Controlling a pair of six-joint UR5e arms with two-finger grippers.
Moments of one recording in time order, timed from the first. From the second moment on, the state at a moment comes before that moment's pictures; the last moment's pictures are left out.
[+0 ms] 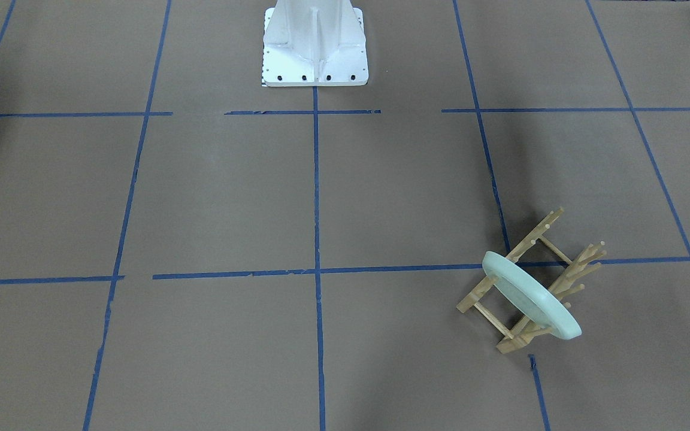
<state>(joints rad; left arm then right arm) -1.63 -1.62 -1.56 -1.62 -2.37 0.06 1.62 -1.63 1.56 -1.62 2.32 -0.02</state>
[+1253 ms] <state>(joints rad) -1.22 -1.94 -1.38 -2.69 -2.21 -1.77 1.62 -1.63 1.56 -1.62 2.32 -0.02</state>
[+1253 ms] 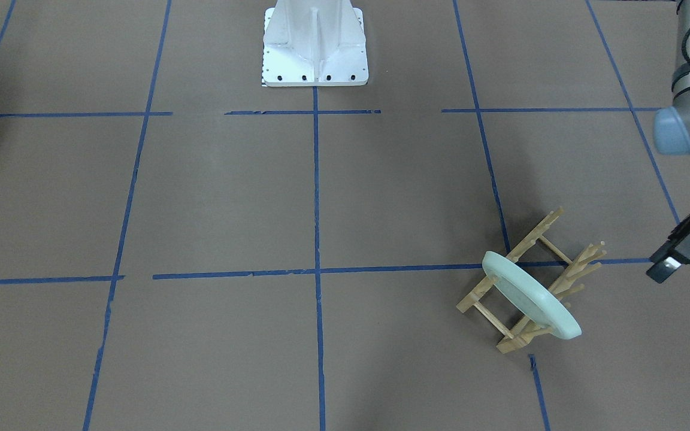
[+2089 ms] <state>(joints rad) -1.12 -2.08 -1.31 -2.71 -2.12 -1.88 1.62 -1.63 1.56 -1.62 2.32 -0.02</state>
